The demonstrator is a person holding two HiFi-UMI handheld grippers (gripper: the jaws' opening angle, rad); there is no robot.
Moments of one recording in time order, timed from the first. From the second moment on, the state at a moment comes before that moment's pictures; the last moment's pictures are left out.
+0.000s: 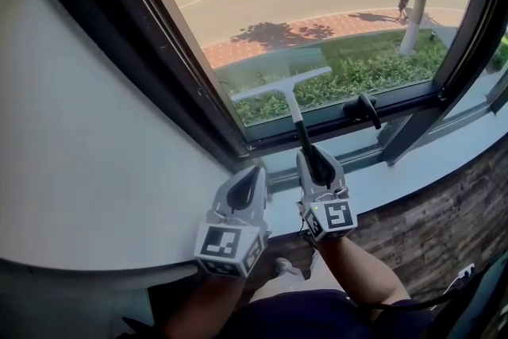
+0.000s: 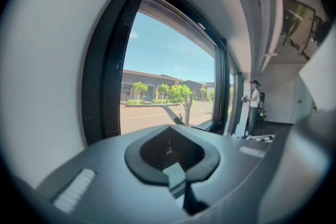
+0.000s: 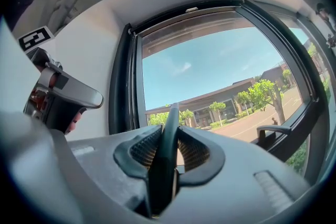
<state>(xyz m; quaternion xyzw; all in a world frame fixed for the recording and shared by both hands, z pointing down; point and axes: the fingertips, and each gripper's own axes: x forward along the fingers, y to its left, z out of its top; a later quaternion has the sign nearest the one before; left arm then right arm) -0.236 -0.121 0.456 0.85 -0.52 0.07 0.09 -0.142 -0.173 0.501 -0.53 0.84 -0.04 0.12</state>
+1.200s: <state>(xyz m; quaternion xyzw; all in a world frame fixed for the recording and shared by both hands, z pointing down) -0.225 -0.118 0.502 0.85 -0.50 0.11 0.13 -0.138 -0.155 0.602 -0.54 0.83 -0.14 0.05</state>
